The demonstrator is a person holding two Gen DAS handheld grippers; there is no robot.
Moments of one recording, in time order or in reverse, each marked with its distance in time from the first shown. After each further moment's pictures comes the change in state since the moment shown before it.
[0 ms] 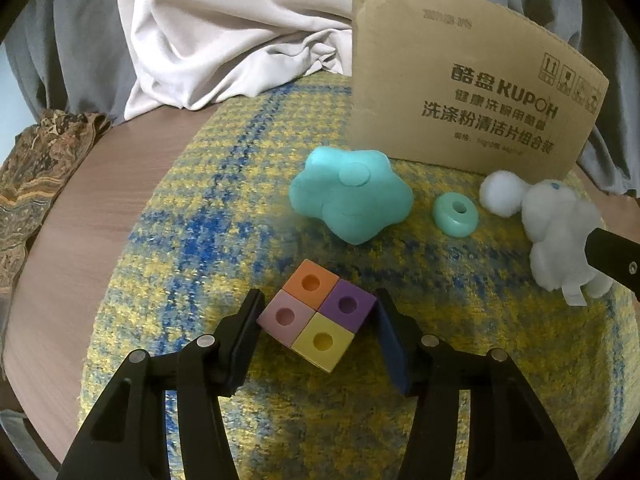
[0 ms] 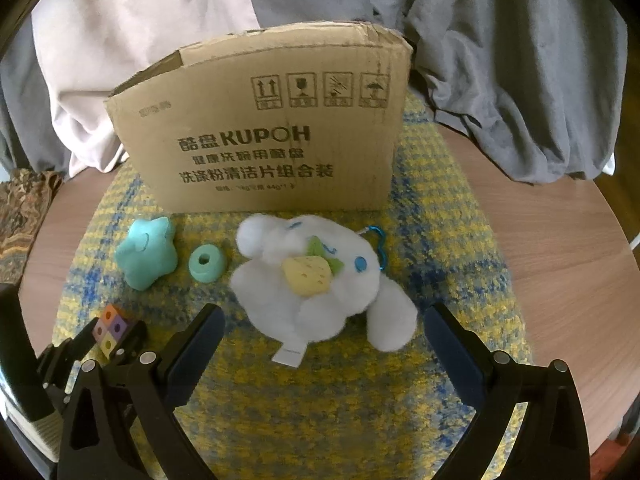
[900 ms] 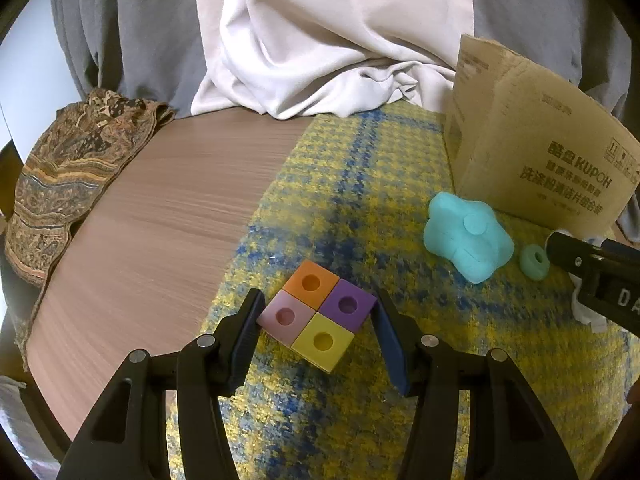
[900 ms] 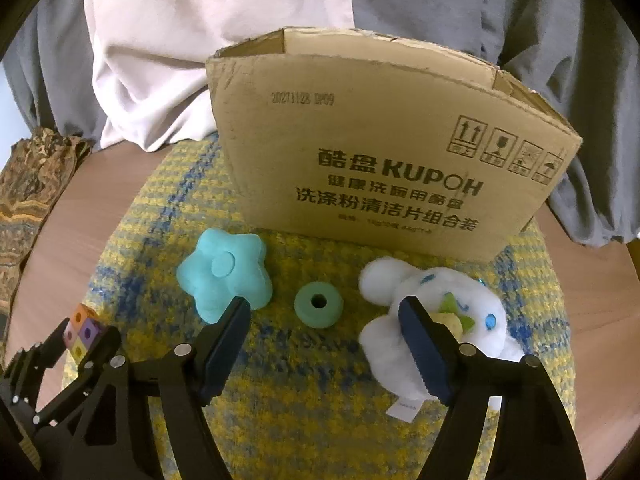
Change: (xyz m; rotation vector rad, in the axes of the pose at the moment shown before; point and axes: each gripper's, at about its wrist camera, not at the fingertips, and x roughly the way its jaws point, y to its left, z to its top) left arm -0.016 0.079 0.007 -0.122 -0.051 0.088; right arm 0.027 0.098 0.021 -0.154 -0.013 0.039
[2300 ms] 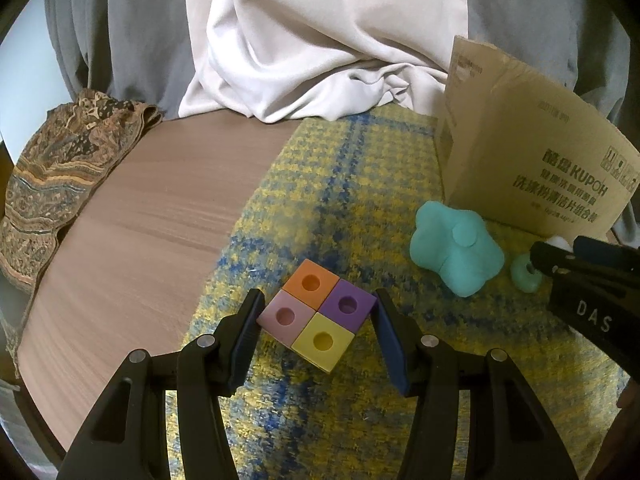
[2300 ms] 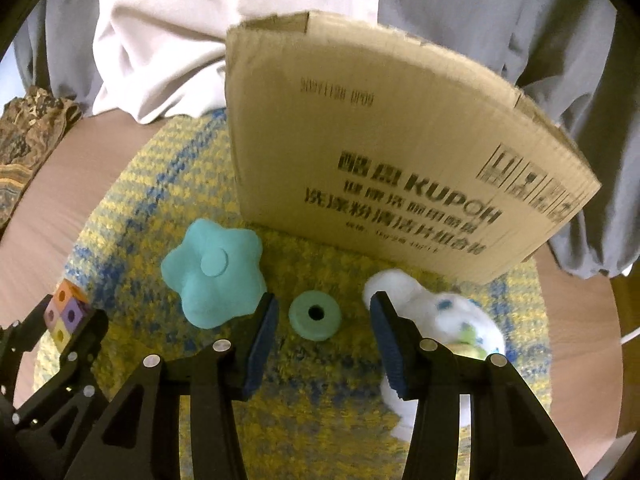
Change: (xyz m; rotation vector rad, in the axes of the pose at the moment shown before) left arm 0.005 -0.008 0.010 -0.002 -0.004 -0.030; right arm 0.018 0.020 0.009 -0.114 0.030 -0.082
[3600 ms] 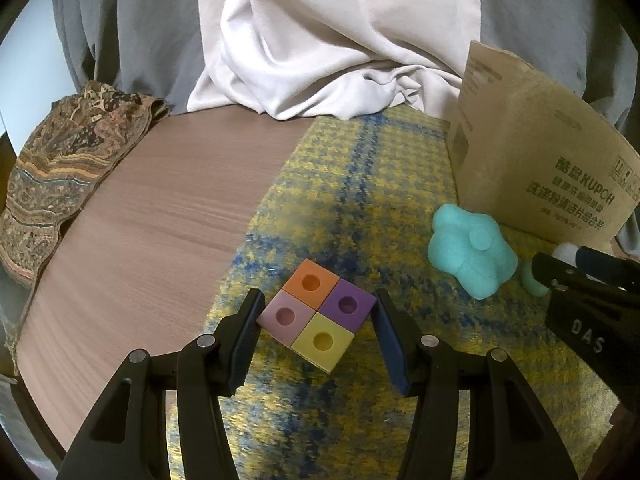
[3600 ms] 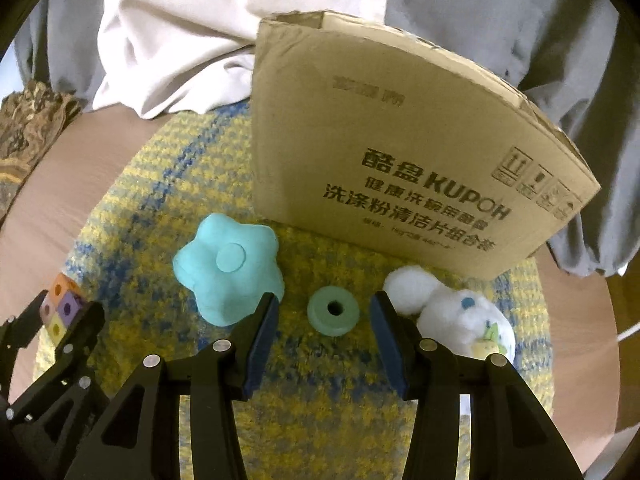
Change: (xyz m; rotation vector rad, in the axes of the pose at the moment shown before) left arm 0.003 0.015 0.000 -0.028 0.002 0.006; right arm -0.001 0.009 -0.011 0.015 0.005 -0.022
